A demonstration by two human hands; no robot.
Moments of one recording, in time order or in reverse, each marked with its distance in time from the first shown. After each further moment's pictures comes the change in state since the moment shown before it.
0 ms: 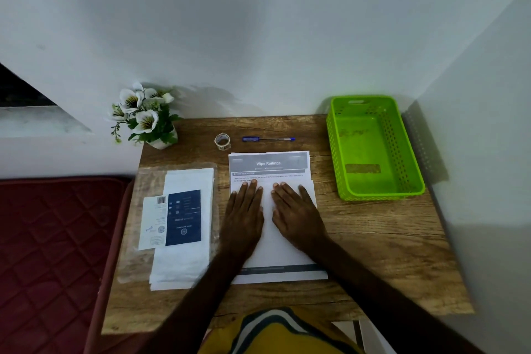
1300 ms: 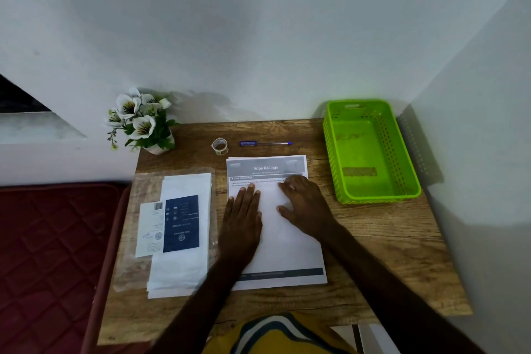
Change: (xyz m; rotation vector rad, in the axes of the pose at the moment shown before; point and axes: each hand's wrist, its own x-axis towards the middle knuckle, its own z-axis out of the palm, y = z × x) left_hand -0.003 -0.001 0.007 -0.053 -0.021 -0.041; right_hand 0.036 0.024 -0.036 0.091 -0.407 0.217
